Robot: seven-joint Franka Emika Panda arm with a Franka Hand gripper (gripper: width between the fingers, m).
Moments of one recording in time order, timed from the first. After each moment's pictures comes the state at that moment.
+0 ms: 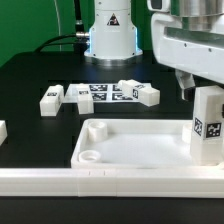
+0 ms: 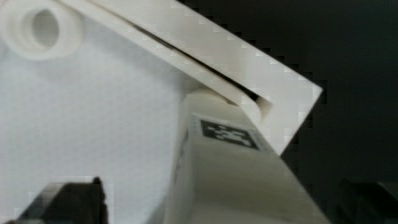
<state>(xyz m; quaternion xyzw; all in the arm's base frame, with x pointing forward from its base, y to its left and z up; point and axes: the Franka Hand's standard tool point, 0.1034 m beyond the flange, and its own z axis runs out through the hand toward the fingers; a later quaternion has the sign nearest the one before) 0.659 0.096 0.105 -0.88 0.47 0.00 0.05</state>
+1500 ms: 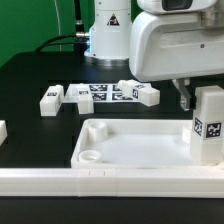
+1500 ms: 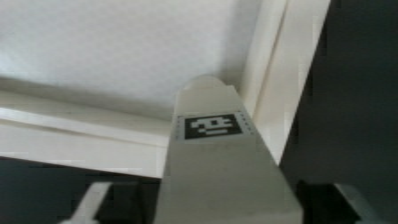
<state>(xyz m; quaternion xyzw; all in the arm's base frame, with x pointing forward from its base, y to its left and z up) 0.661 0.094 0.109 -1.00 -0.06 -0.01 0.02</state>
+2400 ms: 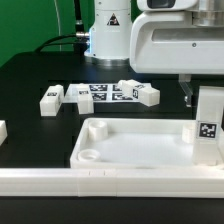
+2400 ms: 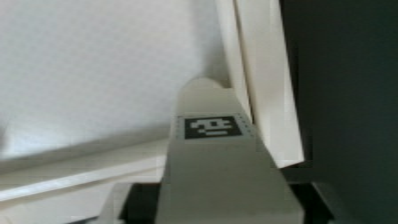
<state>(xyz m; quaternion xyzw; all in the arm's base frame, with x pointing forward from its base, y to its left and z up) 0.660 0.091 0.109 -0.98 0.19 -0.01 0.02</state>
